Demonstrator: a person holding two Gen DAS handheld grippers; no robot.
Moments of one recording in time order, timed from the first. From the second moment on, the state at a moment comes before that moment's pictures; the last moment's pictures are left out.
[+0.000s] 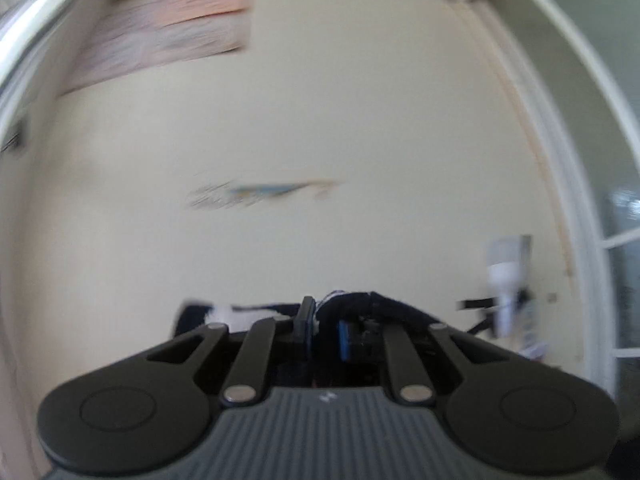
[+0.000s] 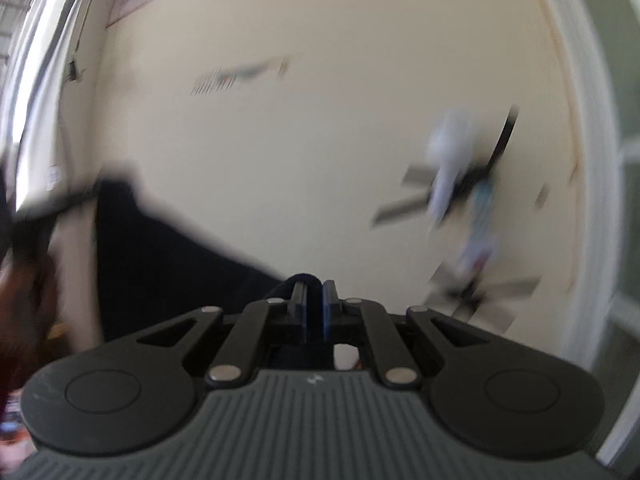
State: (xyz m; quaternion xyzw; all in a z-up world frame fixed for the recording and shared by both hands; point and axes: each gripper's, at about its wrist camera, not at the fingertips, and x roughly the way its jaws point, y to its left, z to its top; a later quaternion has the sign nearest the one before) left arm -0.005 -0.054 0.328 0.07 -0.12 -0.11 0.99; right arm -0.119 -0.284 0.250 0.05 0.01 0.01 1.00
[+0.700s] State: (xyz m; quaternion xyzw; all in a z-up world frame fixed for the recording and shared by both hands) left arm 0.058 -0.138 0.159 0.24 0.17 -0.28 0.92; right arm -0.140 -0.289 0.123 -0.03 0.12 -0.08 0.99
